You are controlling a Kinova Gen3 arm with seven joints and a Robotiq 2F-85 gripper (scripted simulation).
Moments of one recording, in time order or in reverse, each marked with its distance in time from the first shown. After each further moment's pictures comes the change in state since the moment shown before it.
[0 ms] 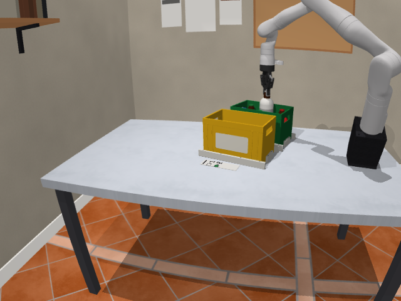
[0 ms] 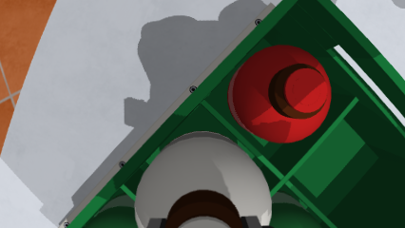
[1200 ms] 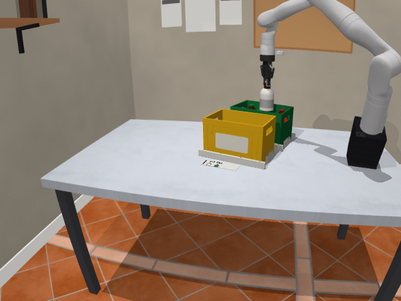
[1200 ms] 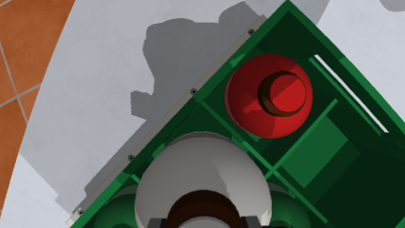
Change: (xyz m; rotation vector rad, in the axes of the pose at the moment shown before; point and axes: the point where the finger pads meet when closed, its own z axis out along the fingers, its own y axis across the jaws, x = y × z) arm 0.000 0.000 -0.050 -0.001 0.000 0.000
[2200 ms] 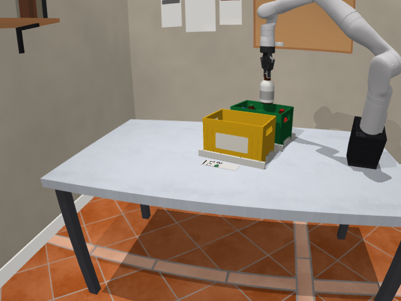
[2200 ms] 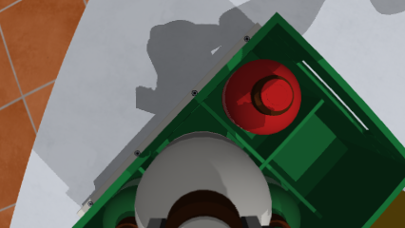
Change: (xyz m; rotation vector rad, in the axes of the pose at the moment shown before) arm 0.000 0.000 -0.042 0.000 0.000 0.000
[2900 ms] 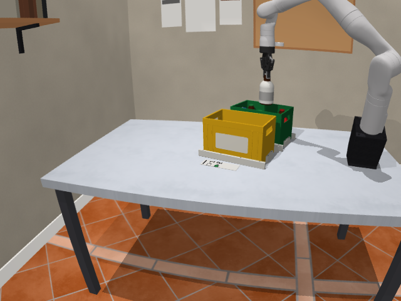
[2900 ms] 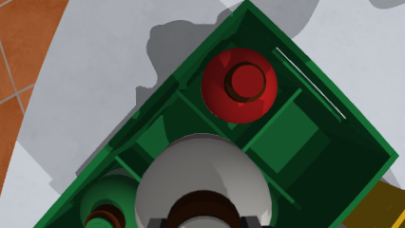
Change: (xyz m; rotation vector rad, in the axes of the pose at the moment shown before) arm -0.011 0.023 0.000 0.000 0.000 0.000
